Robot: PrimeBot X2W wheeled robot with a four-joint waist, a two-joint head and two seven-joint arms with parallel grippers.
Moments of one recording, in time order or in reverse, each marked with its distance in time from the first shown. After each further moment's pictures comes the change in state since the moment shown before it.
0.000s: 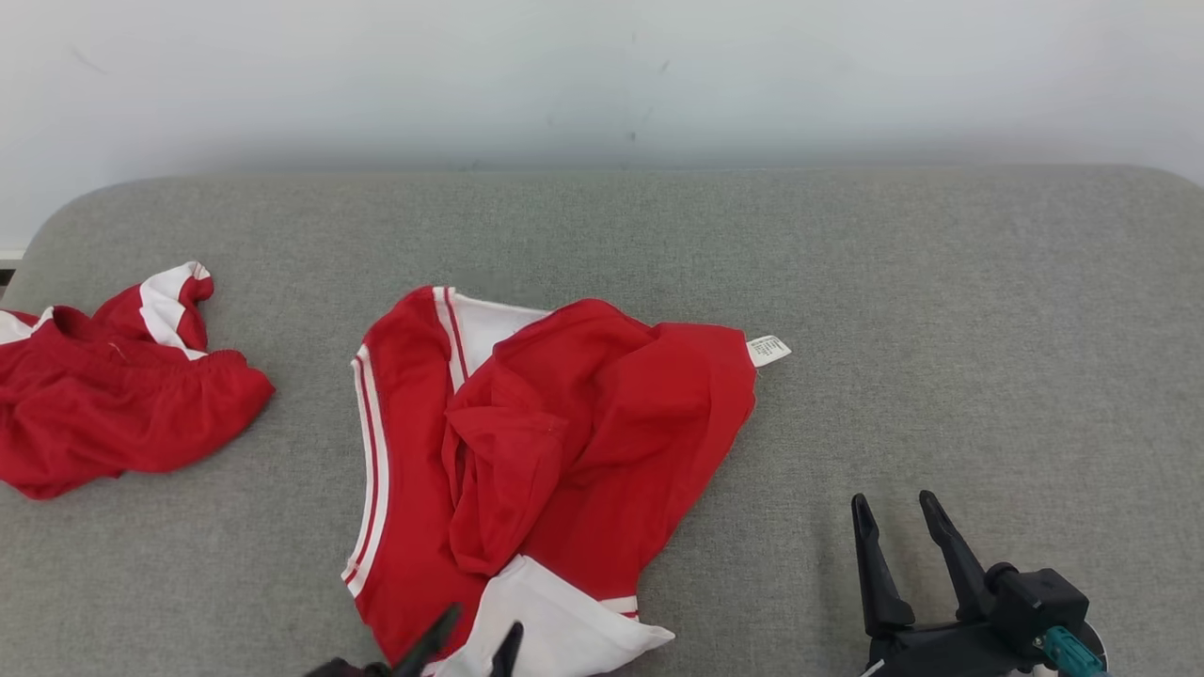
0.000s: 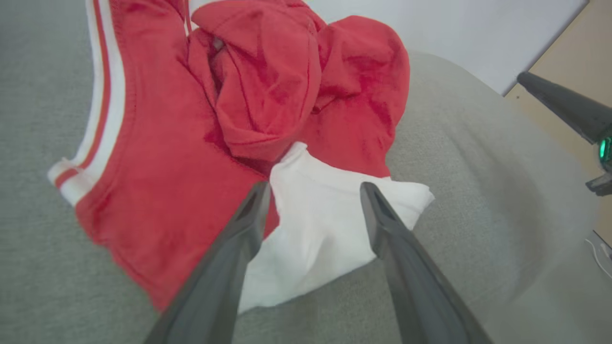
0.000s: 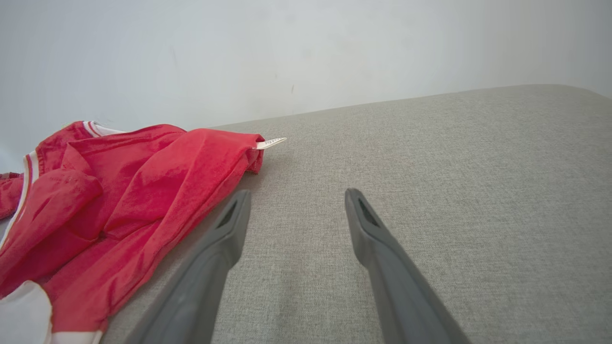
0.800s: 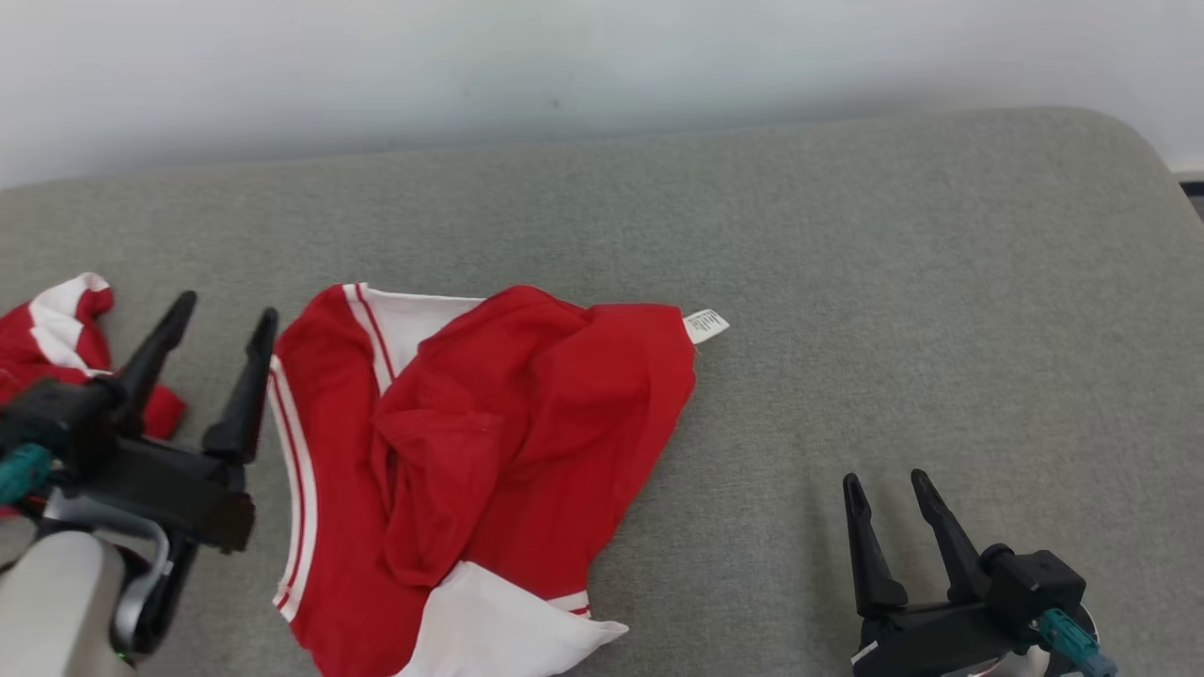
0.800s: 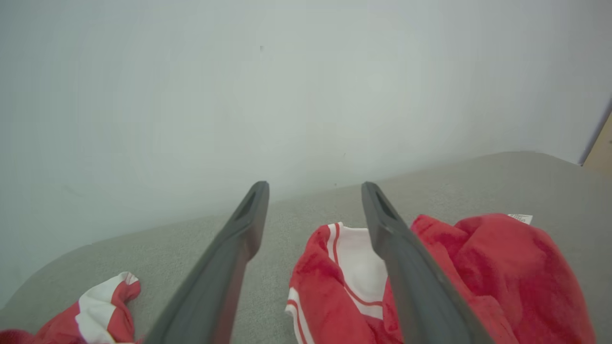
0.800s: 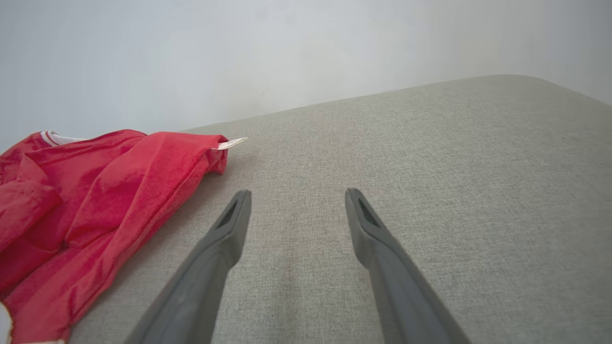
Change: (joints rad) left arm -0.407 0.205 0.212 0.025 -0.009 0.000 0.002; right arm -0.028 0.000 0.014 -0.005 0.017 0.000 0.000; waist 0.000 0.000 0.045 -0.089
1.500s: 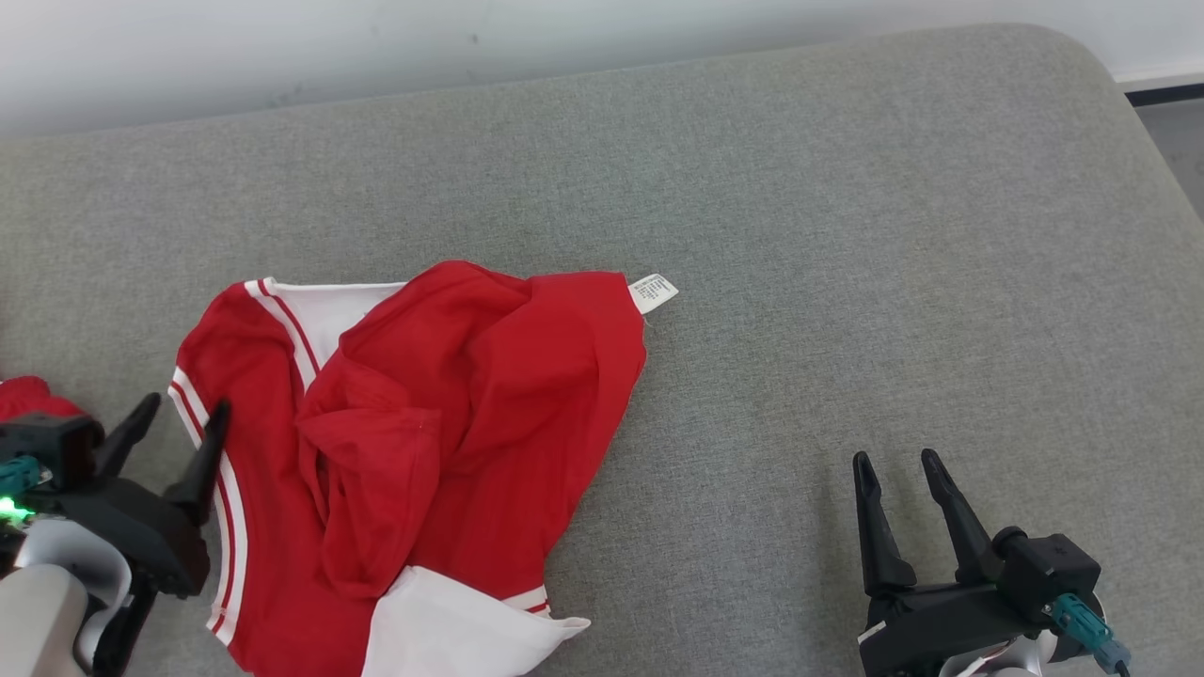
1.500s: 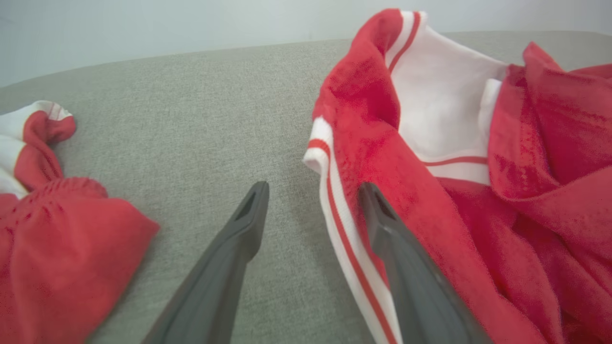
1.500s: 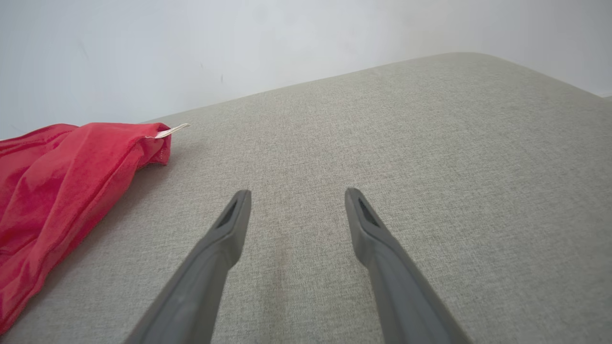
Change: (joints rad) left arm -0.102 0.087 -0.206 0.365 -0.216 0.000 0.055; right arm -0.023 0.000 -0.014 -0.014 0.016 0.000 0.000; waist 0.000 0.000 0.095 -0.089
